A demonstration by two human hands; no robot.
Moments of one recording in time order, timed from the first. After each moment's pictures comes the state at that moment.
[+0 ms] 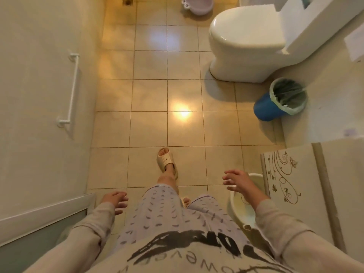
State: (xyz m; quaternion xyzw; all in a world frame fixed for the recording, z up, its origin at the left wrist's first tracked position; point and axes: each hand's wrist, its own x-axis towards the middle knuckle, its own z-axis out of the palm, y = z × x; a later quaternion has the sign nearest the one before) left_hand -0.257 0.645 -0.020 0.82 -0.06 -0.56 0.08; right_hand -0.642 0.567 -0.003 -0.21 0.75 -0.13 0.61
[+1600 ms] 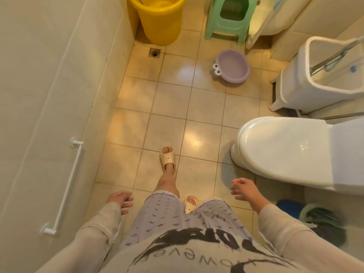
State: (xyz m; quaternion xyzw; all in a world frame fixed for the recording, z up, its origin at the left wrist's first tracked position) left_hand -0.176 0.011 -0.022 0.82 0.06 -0.54 0.17; right_hand -0.553 -0.119 -0.026 -0.32 0.75 0.00 0.58
